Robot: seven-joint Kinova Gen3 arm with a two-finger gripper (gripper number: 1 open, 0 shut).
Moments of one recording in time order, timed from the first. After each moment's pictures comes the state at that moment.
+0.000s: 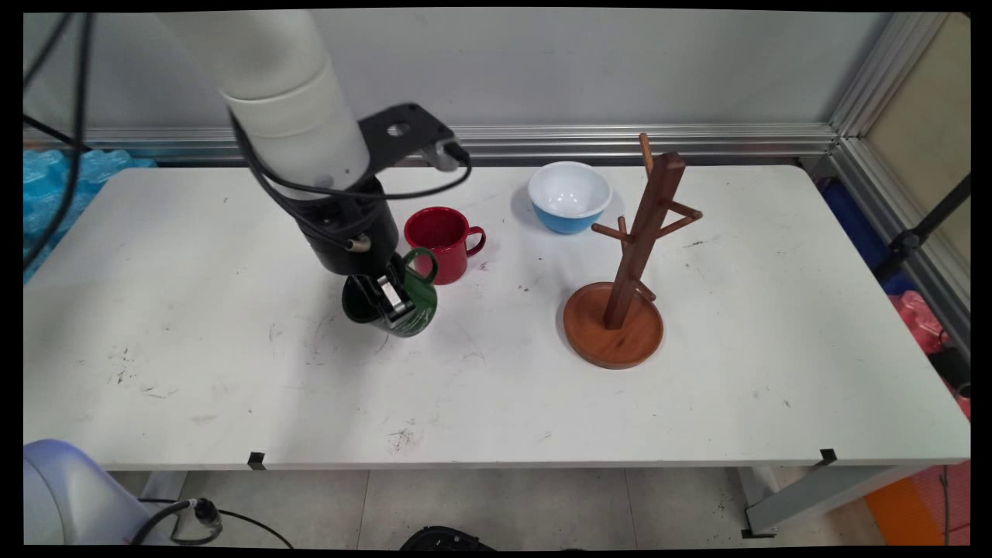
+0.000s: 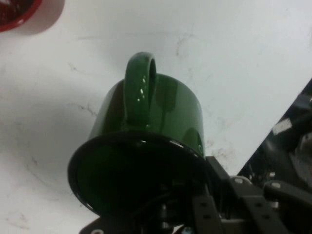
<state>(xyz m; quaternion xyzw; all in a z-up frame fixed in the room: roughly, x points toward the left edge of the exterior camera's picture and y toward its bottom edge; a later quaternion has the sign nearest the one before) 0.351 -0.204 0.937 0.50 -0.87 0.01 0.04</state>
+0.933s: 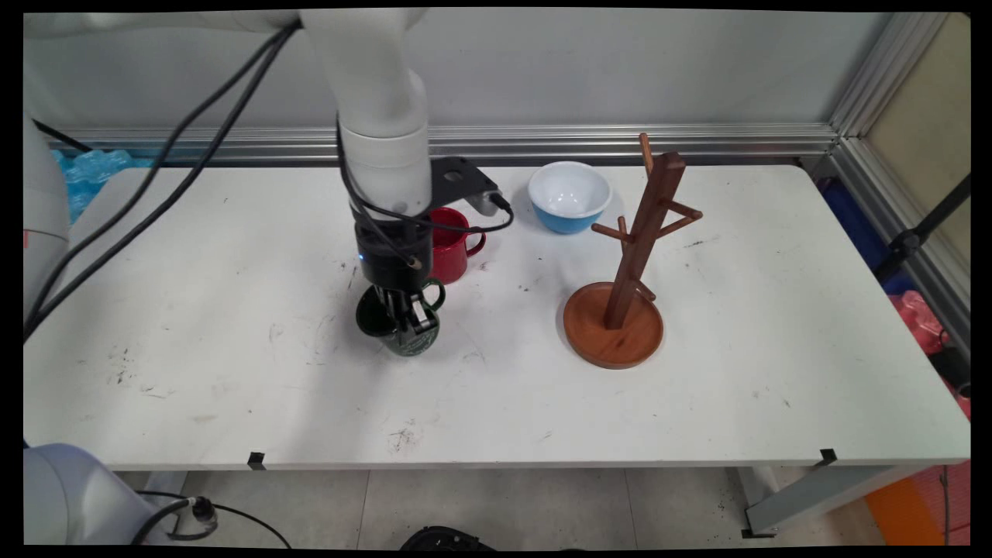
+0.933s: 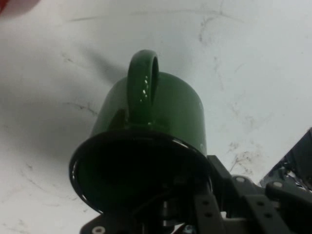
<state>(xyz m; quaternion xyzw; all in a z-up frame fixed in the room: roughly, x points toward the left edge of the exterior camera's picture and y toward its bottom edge) 0.325 -0.266 0.876 0.49 -0.87 -0.04 -0.05</state>
